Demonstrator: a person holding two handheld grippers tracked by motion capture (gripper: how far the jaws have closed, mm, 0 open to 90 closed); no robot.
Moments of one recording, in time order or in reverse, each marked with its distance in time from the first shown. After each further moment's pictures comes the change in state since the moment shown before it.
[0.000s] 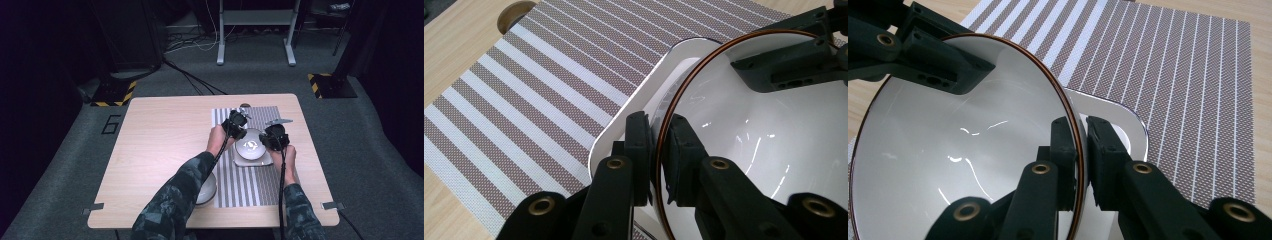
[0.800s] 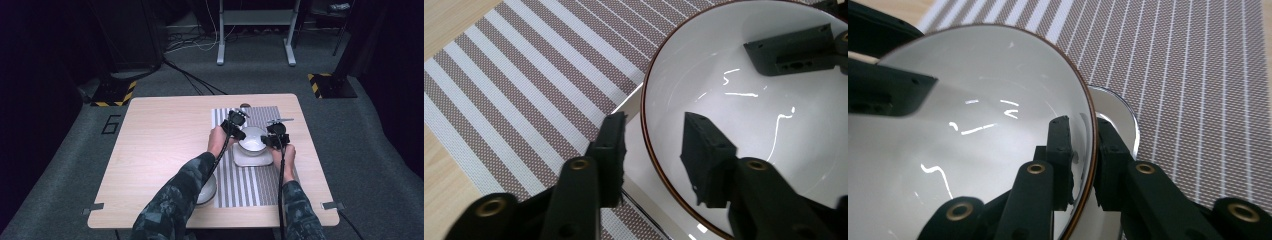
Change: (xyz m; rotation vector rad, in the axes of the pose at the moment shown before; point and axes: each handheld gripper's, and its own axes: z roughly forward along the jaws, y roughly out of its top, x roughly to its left) left arm 0.005 -0.001 0.007 0.082 0.036 -0.110; right arm -0.018 -0.003 0.023 0.053 0.006 0.113
